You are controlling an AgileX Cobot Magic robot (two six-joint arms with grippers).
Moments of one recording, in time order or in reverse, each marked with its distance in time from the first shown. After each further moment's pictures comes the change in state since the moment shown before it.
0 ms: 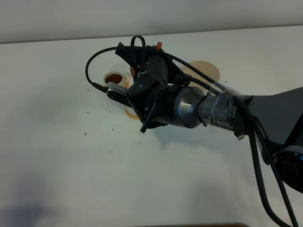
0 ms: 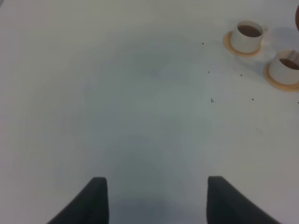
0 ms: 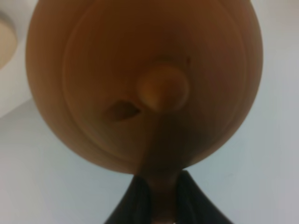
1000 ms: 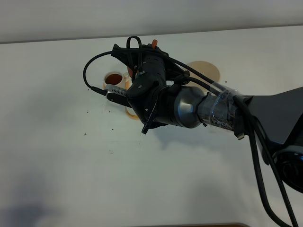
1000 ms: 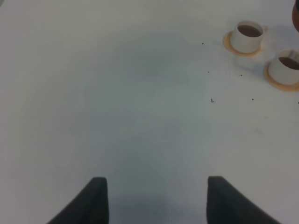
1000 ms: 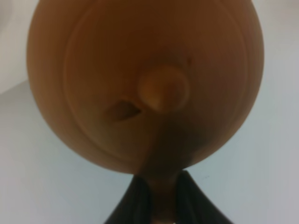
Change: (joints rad) left arm 0.000 0.000 0.000 0.000 0.000 0.000; right arm 0.000 0.000 0.000 -0.051 -0.024 -0.040
